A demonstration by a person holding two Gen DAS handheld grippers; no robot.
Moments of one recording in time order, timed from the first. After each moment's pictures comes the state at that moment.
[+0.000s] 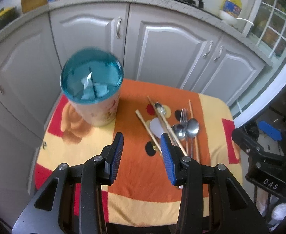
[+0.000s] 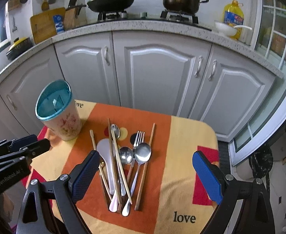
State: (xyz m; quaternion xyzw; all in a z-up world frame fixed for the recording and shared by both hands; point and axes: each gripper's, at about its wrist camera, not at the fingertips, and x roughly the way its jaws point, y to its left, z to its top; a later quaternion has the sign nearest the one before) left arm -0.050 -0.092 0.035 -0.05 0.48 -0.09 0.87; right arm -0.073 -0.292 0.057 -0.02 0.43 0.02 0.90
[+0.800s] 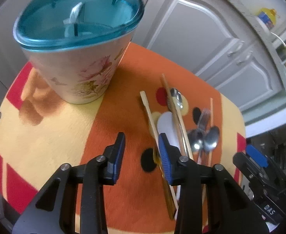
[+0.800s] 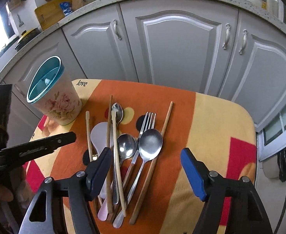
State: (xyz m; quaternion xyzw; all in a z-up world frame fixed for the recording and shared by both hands) left arm 0.018 -0.100 -0.067 -0.16 0.54 -0.05 0.82; right arm -0.016 -0.322 -0.024 0.02 0.49 0.12 0.86
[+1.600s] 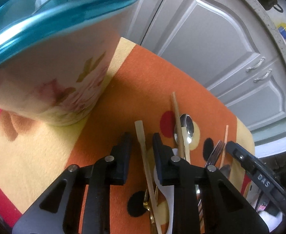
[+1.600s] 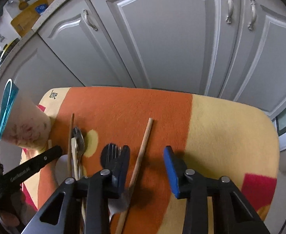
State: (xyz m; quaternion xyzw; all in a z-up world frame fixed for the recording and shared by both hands) left arm 0.063 -0.114 -0.097 -0.19 0.54 0.00 0.82; right arm 0.088 -0.348 -0.077 0.07 0.54 0.12 0.83
